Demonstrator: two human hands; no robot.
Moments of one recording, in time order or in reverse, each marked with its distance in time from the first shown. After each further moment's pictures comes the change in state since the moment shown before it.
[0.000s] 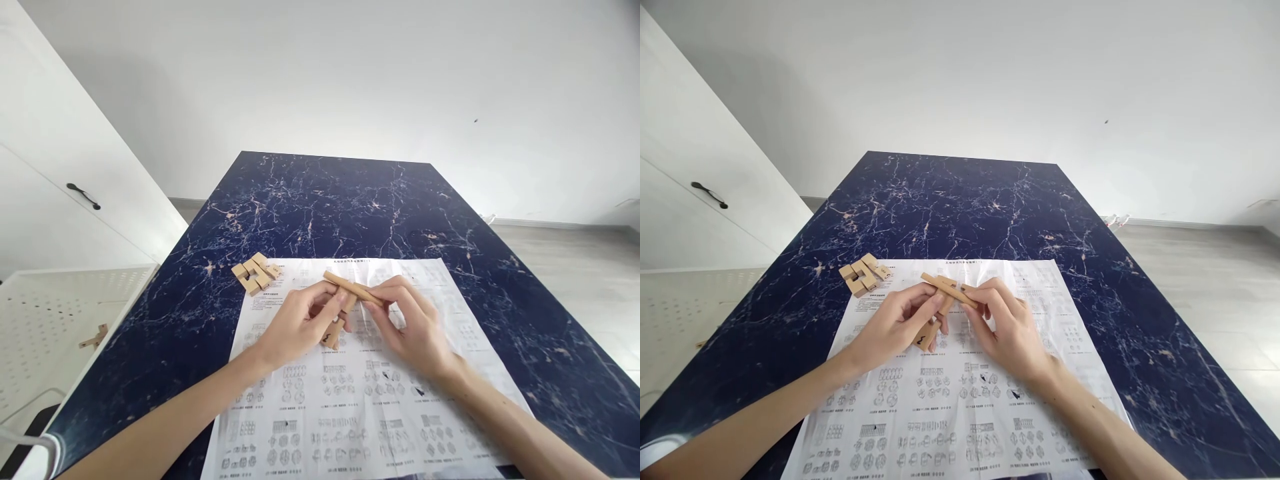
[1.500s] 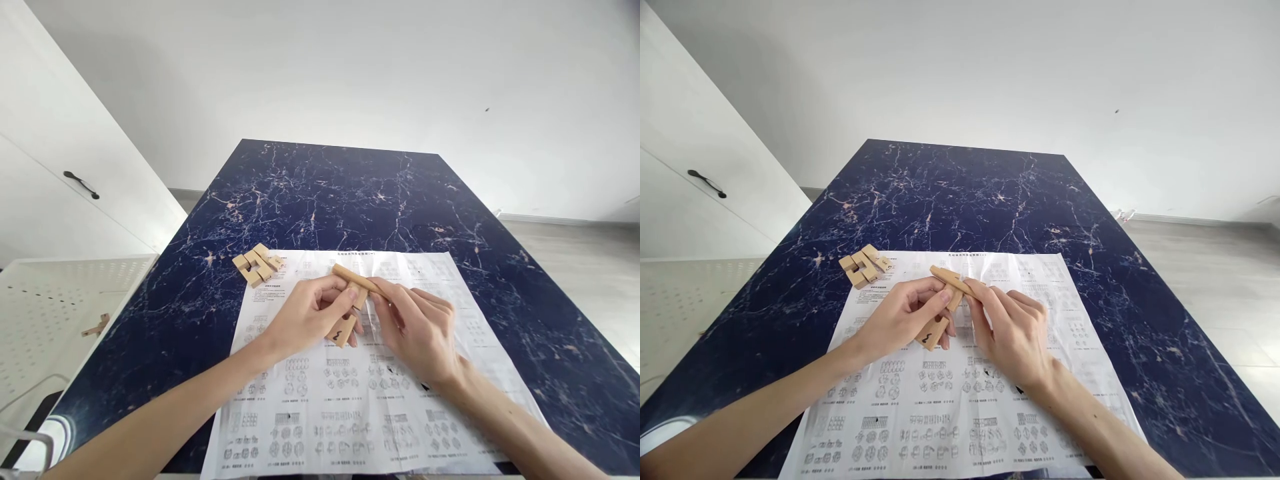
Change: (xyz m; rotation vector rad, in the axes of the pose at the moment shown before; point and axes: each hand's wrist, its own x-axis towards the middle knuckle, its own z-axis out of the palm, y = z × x) left_hand 0.006 -0.002 0.003 -0.184 -0.066 -0.031; right_hand 0.000 -0.013 0.003 -0.375 0.071 -0.104
